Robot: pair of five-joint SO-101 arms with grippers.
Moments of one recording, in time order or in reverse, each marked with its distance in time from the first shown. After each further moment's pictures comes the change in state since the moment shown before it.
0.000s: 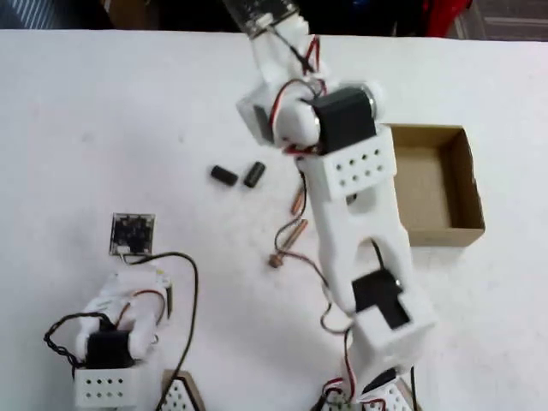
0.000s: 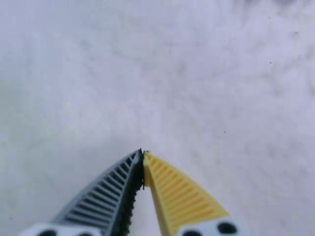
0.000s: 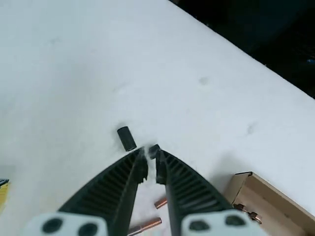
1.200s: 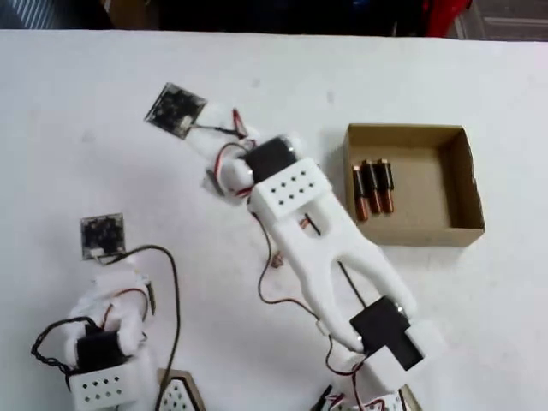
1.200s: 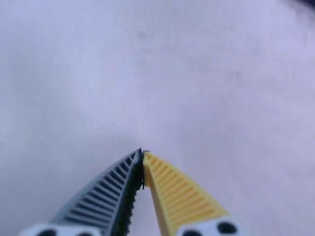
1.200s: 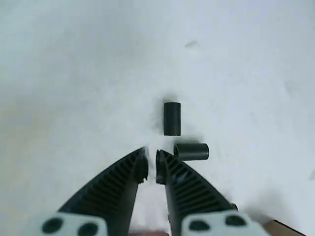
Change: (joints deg) left arm -12.1 0.0 0.0 0.0 -0.1; right arm -9.9 -9.8 51.7 -32.1 16.8
